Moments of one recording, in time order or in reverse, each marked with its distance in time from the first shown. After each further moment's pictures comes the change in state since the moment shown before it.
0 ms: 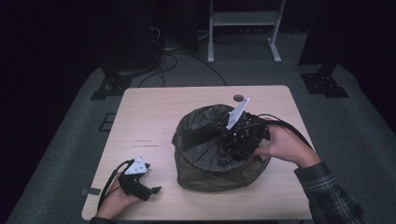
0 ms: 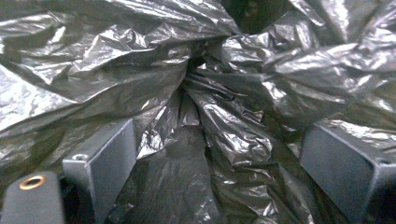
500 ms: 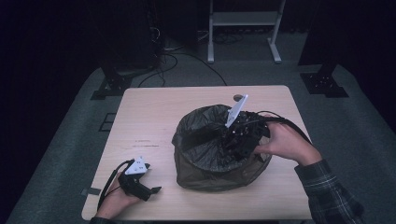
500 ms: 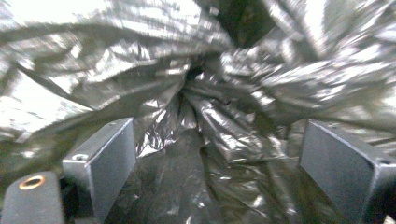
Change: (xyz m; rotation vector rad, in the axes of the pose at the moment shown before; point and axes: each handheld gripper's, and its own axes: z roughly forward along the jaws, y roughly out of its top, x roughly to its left) left arm 0.000 0.000 0.000 0.000 0.000 0.000; right arm 0.000 0.007 -0.010 0.022 0.006 0.007
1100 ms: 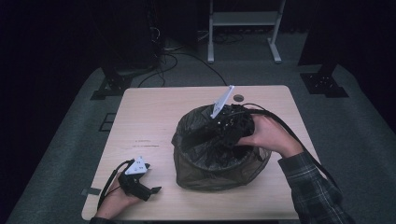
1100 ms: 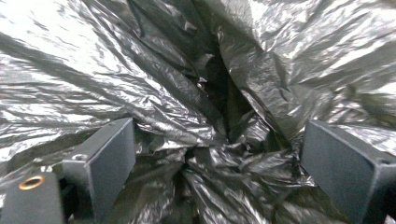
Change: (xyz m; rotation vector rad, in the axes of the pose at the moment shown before) left arm 0.000 0.000 0.000 0.000 0.000 0.000; right arm -0.010 0.038 0.008 -0.071 0.016 -0.009
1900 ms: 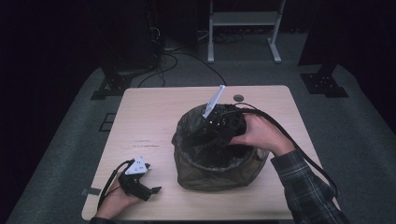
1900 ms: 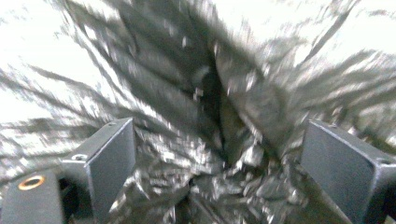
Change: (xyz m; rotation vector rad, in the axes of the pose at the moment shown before) left arm 0.000 0.000 0.000 0.000 -0.001 0.002; right arm 0.000 0.017 0.010 0.013 0.014 0.003
